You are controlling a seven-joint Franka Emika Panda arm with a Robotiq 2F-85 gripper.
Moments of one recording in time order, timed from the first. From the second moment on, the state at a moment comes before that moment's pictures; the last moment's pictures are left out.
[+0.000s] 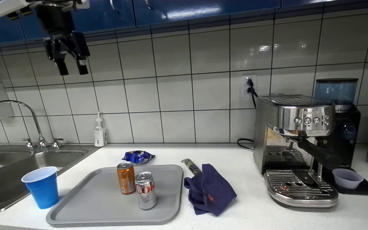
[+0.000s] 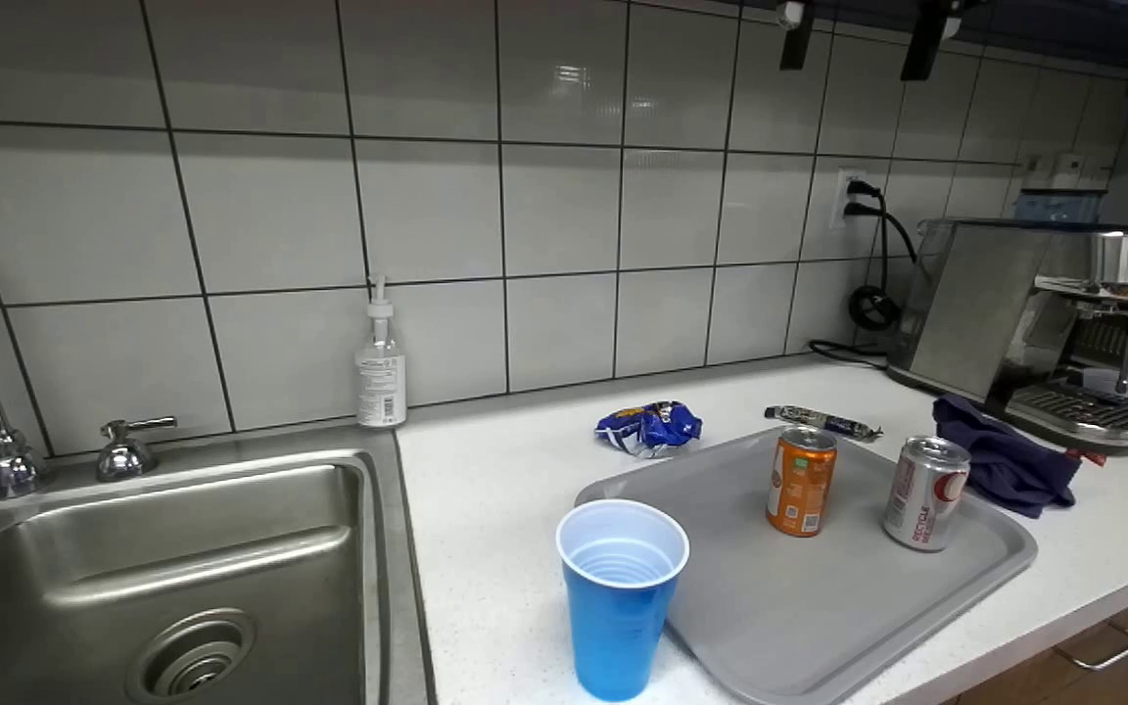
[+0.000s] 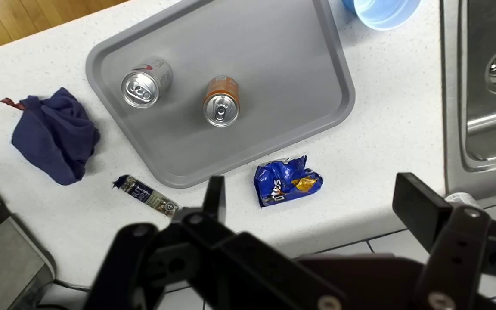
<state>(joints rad) 0.01 -0.54 0.15 -2.33 0.06 1.93 0.32</state>
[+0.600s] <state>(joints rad) 0.01 -0.54 0.15 -2.33 0.06 1.93 0.32</state>
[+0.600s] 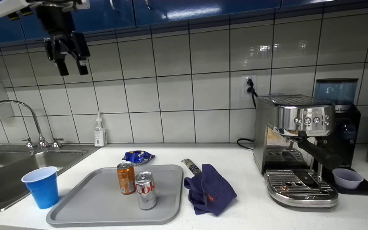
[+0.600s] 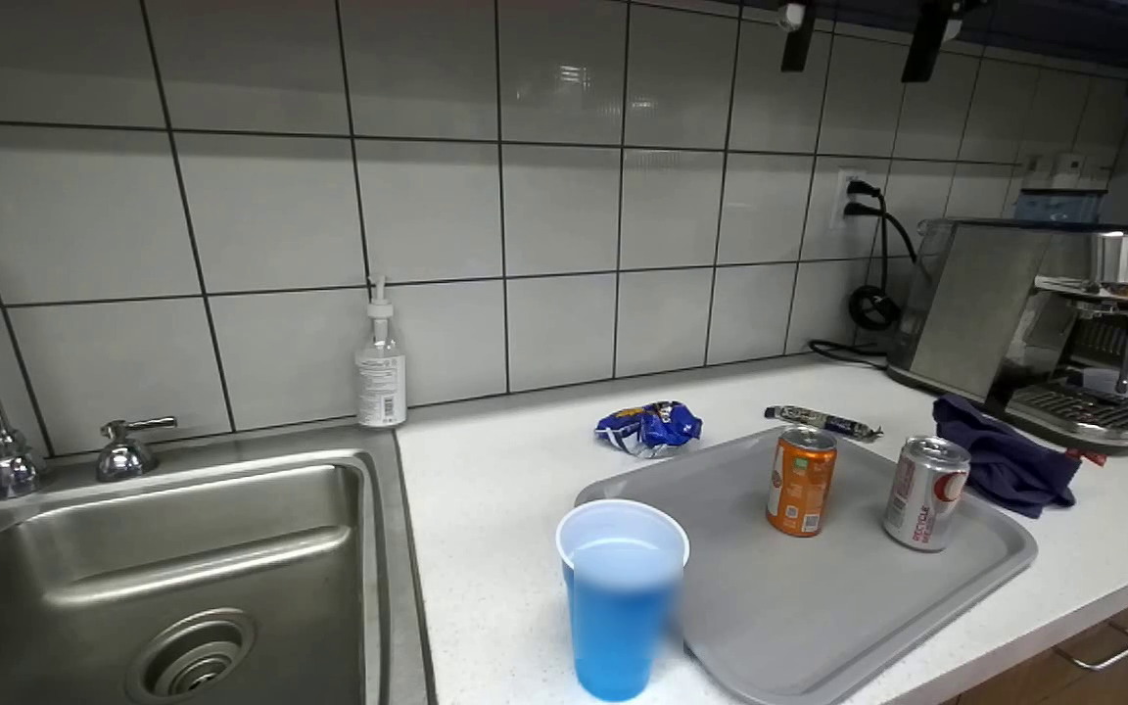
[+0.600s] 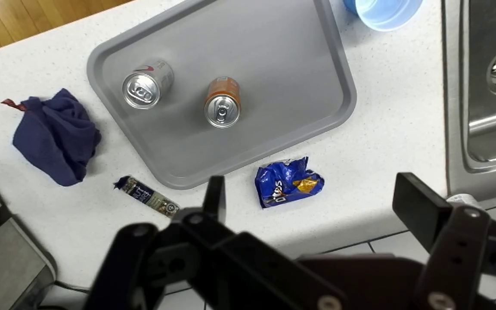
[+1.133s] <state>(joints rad) 0.01 -0.55 0.14 -2.42 0.04 1.97 0.31</state>
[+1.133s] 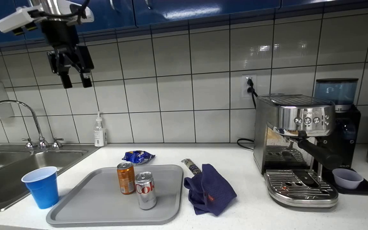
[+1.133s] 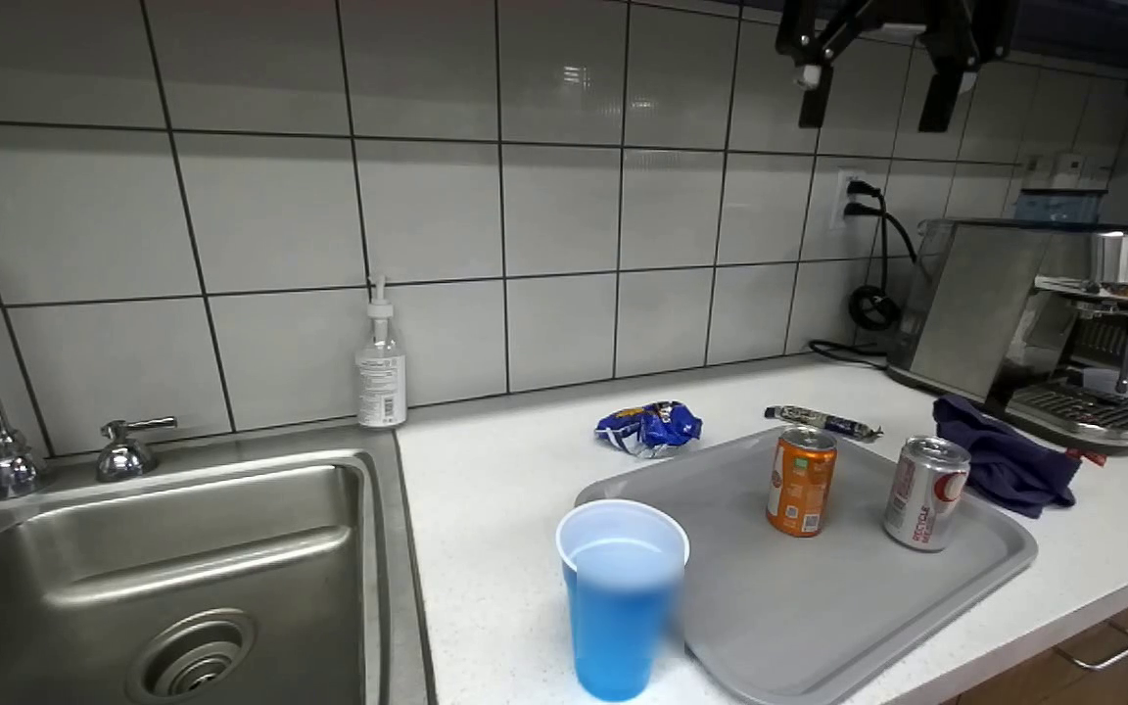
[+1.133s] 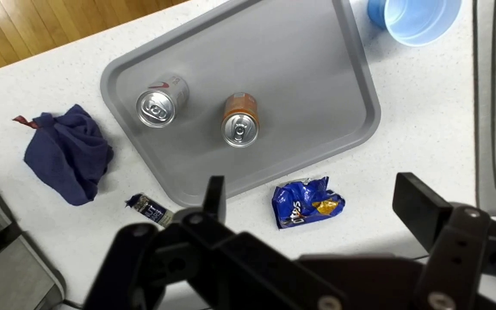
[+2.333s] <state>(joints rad) -0.02 -0.44 0.19 -2.61 0.02 2.31 0.55</state>
